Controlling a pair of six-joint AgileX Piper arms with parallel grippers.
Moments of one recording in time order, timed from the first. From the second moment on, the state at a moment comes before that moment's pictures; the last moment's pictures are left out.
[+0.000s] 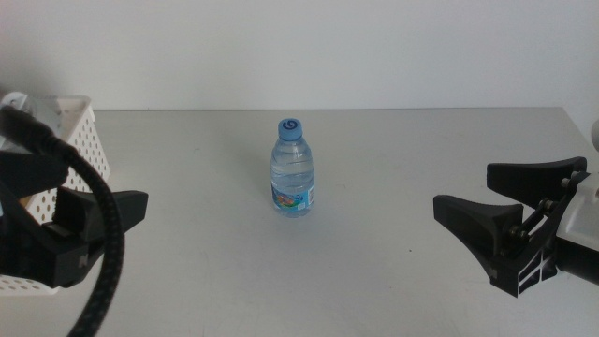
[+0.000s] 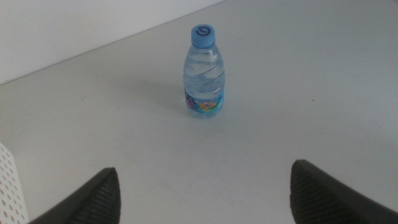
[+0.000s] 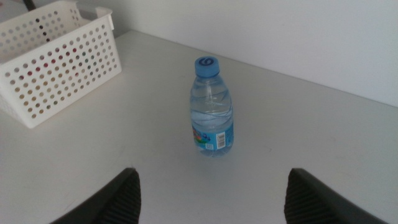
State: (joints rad) left arm -0.52 0.71 -0.82 -0.02 0.70 0.02; right arm 0.60 0.84 -0.58 0.22 0.12 -0.15
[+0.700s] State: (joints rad) left arm -0.52 0.71 -0.82 -0.02 0.70 0.02; right arm 0.60 0.81 -0.58 0.28 0.17 -0.29
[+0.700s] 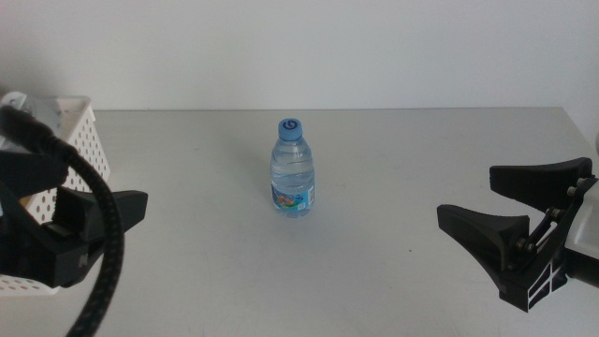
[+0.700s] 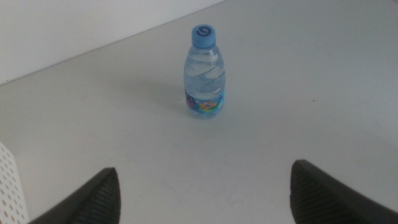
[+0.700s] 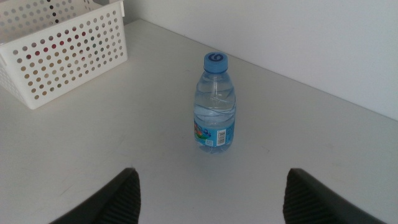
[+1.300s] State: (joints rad) left arm -0.52 0.73 -0.82 0.05 0.37 0.01; right arm 0.60 0.81 -0.58 0.27 0.16 -0.29
